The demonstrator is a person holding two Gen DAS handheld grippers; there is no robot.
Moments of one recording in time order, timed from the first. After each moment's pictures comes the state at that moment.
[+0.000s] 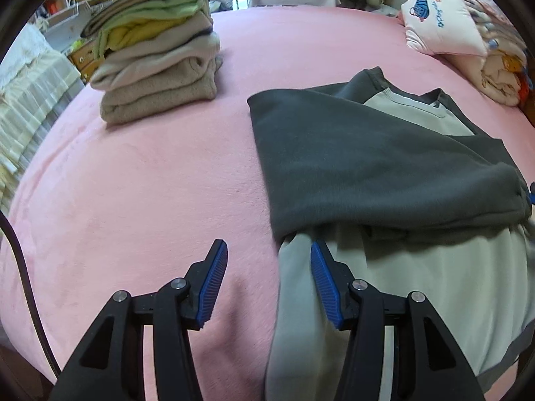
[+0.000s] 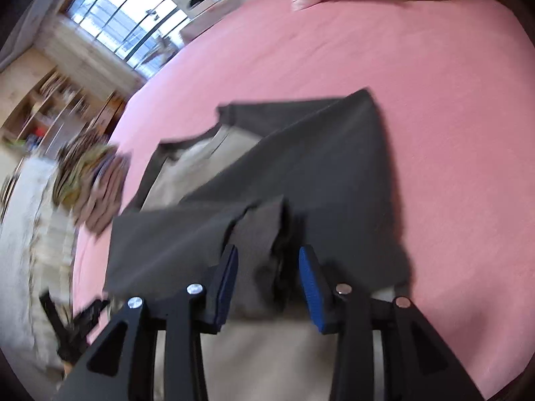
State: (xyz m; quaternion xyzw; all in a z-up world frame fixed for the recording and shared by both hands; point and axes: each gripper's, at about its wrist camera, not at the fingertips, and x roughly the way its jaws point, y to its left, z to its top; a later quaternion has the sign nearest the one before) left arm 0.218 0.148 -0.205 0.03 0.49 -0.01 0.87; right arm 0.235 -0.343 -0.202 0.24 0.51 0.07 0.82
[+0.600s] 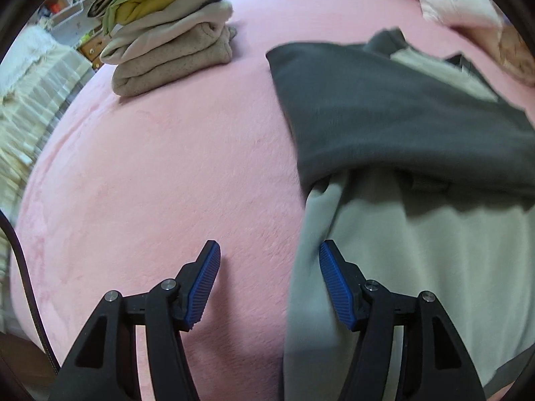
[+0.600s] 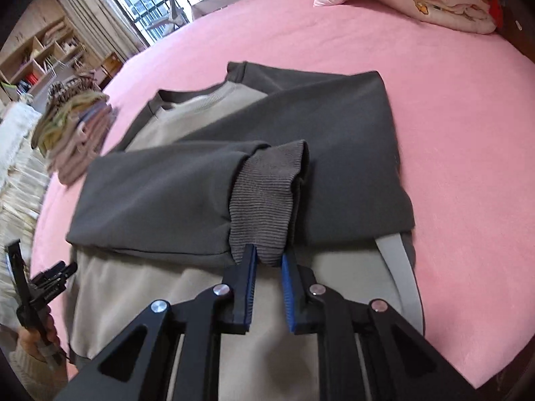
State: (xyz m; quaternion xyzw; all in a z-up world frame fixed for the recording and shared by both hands) left arm 0.204 0.151 -0.244 0.08 0.53 0.03 0.84; right arm 0.208 -0.308 -0.220 0.14 0.53 0.02 0.84
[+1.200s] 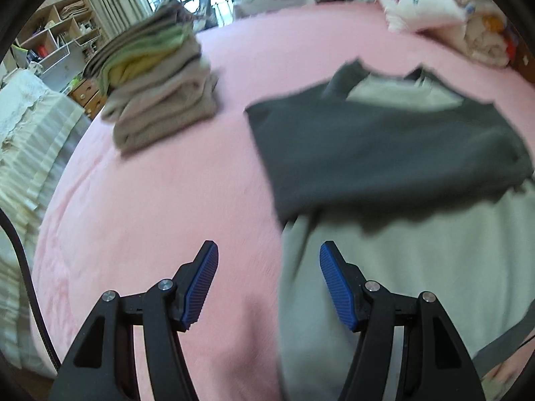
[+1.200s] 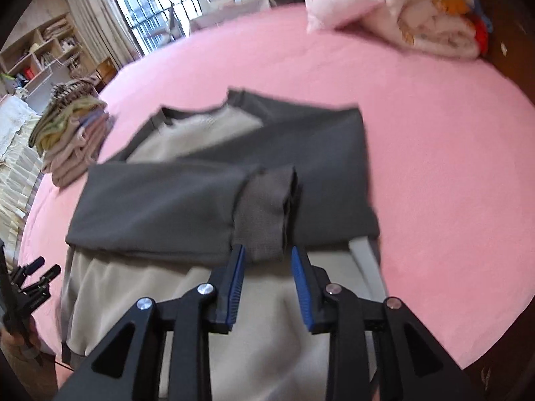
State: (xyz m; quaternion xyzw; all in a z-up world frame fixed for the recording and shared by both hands) left arm 0.198 0.129 -0.180 0.11 0.47 -0.03 0.88; right arm 0.186 -0.296 -0.164 0.10 0.47 0.00 0.88
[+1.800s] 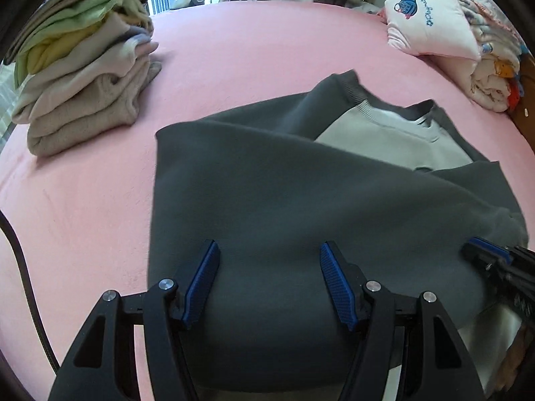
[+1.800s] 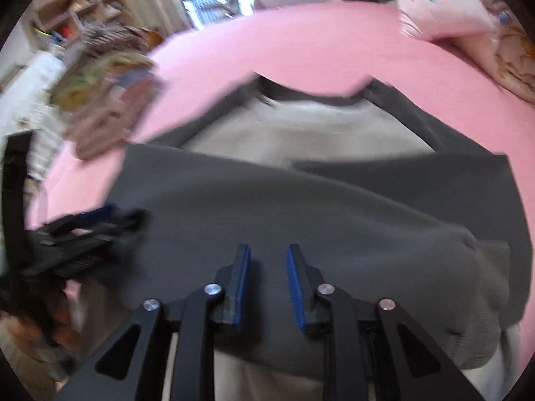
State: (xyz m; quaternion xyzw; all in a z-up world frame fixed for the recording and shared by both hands) left arm 0.315 0.090 -0.241 0.01 0.50 -0.07 0.86; right arm 0.289 -0.185 -0.242 0.04 0.52 0.04 0.85
